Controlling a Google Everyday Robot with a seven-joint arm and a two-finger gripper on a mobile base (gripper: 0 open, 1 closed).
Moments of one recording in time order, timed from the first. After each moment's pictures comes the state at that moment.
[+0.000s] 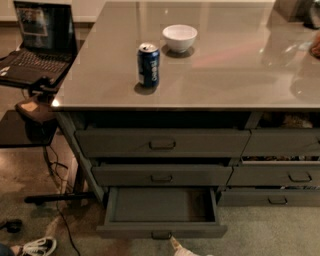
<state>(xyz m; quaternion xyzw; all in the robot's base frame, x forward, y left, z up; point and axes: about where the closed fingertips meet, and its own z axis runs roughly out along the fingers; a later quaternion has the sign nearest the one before) 0.401 -0.025 0.129 -0.44 0.75 0.25 0.42</state>
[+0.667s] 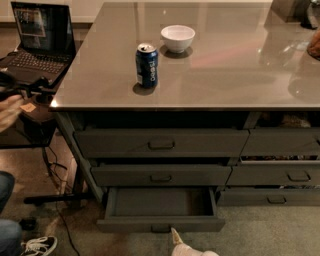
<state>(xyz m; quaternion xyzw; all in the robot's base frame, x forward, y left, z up) 0.418 -0.023 0.138 -0.45 0.75 0.24 0.43</state>
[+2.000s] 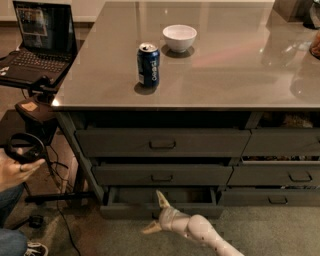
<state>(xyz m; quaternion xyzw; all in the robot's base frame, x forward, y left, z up) 0.541 0.030 0.253 -0.50 0.65 0.21 0.53</state>
